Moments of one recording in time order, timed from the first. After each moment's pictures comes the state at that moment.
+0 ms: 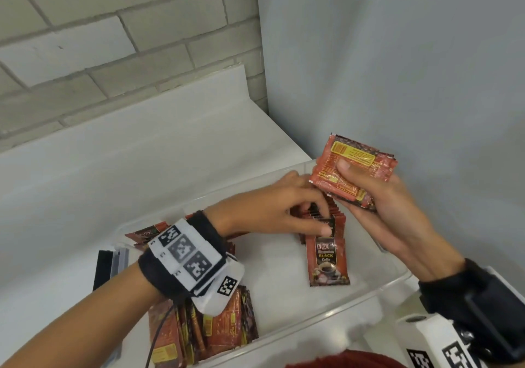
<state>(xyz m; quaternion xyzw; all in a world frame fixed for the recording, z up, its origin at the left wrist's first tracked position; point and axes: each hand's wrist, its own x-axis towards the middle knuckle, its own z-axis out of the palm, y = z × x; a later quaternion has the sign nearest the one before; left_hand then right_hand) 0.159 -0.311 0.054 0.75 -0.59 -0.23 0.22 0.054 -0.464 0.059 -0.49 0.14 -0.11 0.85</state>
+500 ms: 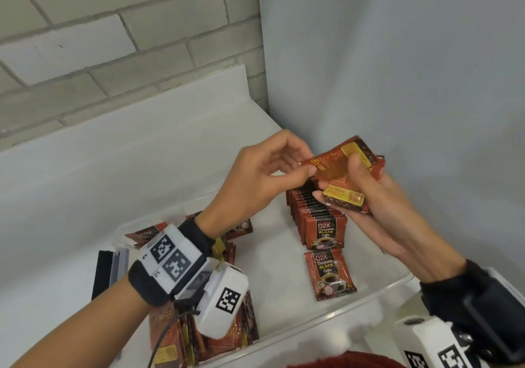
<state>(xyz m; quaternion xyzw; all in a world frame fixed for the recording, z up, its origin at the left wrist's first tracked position) 0.153 -0.304 0.074 0.69 -0.41 -0.10 0.58 0.057 -0.463 0.056 -0.49 0.13 -0.06 0.86</state>
